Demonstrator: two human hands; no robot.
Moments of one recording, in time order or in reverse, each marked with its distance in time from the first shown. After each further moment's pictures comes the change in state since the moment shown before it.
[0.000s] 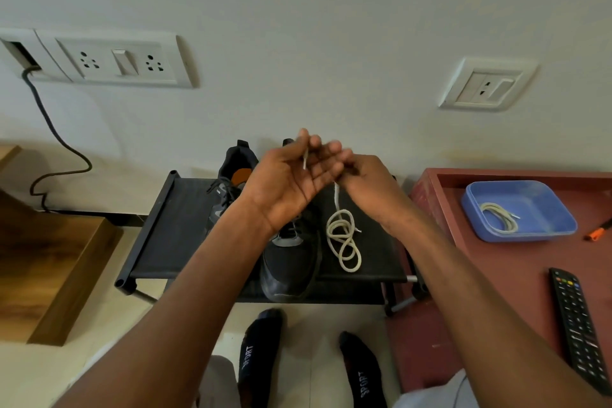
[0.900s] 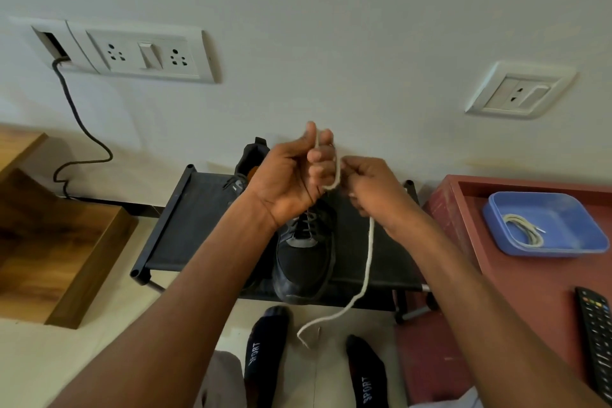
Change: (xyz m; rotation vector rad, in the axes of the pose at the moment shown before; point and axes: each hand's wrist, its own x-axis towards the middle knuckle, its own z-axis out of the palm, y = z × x) left_hand 0.000 0.016 -0.016 -0.103 -0.140 -0.082; right_hand 0.006 -0.010 0.017 0.125 -0.083 0.053
